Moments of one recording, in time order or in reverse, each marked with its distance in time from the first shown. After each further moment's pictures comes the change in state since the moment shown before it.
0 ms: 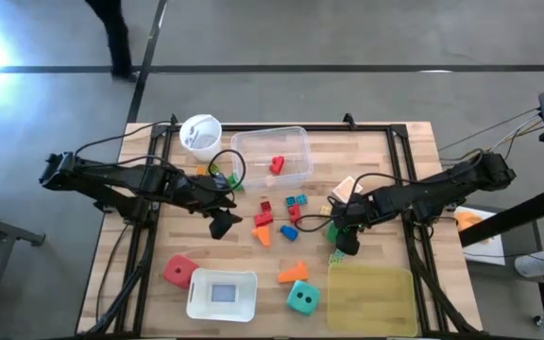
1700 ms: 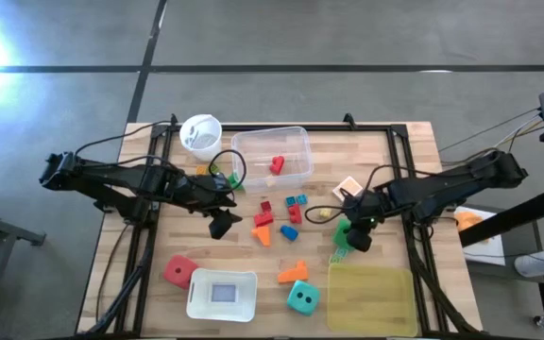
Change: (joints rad) left arm 0.003 0.000 0.000 -0.006 -0.009 0.030; right arm -0.002 -0.210 0.039 -0.155 -0.092 0.064
